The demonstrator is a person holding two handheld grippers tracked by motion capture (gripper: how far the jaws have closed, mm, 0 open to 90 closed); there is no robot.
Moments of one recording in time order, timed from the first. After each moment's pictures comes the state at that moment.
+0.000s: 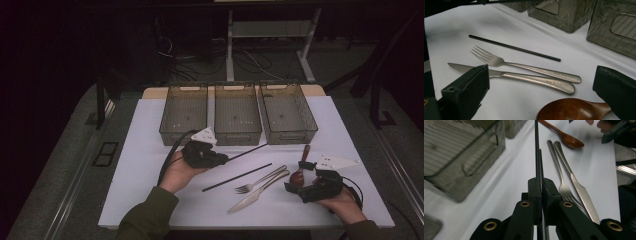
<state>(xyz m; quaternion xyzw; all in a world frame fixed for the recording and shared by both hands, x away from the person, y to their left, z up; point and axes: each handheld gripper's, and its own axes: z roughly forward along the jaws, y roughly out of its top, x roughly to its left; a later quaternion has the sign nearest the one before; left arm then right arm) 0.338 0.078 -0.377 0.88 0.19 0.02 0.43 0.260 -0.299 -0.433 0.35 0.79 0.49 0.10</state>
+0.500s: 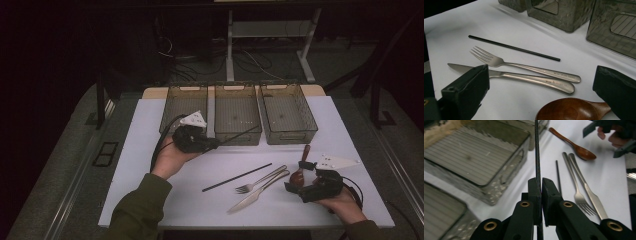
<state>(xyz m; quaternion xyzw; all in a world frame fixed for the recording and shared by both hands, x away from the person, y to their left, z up) 0.364 0.100 -0.351 0.88 0.21 0.05 0.43 0.261 -0.300 -0.433 0.35 0.79 0.49 0.10</state>
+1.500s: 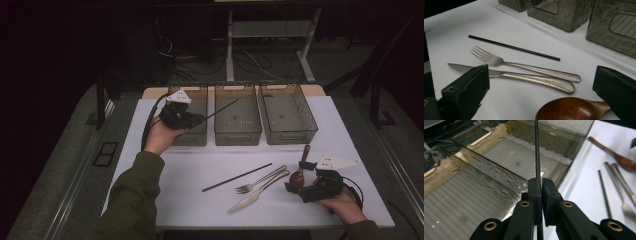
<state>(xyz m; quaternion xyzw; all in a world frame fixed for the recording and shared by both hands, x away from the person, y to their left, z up) 0.423 0.134 -0.337 0.86 0.25 0.11 0.42 0.261 -0.301 -0.433 0.35 0.79 0.49 0.10</state>
